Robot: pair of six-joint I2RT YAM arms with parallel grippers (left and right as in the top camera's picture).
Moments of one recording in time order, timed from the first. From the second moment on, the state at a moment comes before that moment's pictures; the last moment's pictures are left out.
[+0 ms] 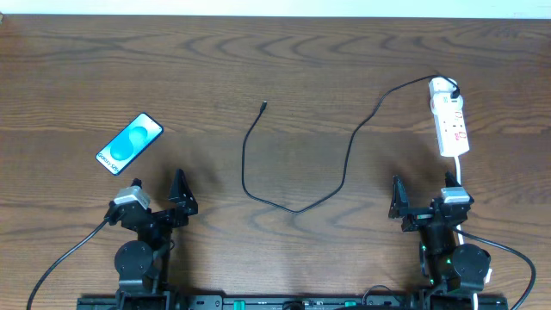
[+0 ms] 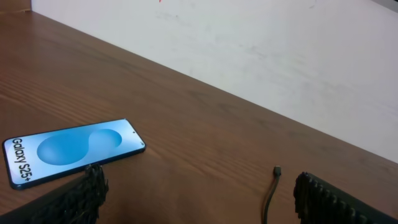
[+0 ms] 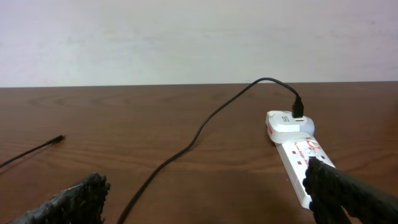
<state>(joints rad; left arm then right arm) 0.00 0.01 0.02 -0.12 -0.05 -0.38 -0.09 0.01 0.01 -0.06 -0.19 0.01</state>
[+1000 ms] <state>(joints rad) 0.00 0.12 0.03 -0.13 0.04 -0.38 -0.09 0.01 0.01 -0.06 -0.19 0.01</state>
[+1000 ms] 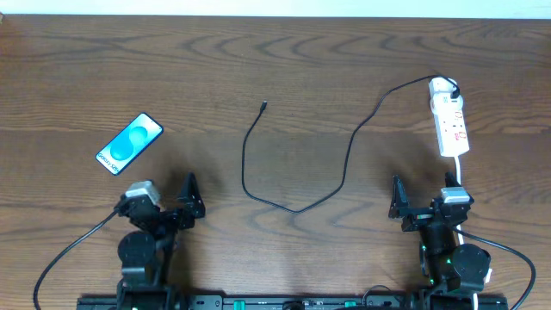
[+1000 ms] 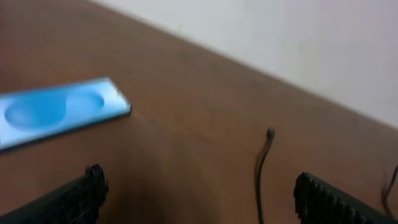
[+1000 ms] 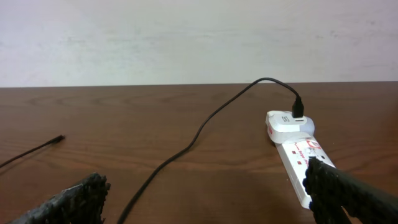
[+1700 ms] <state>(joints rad) 0.00 0.79 0.72 -0.53 -0.03 -0.20 -0.09 0.01 0.01 -0.06 -0.19 0.01</state>
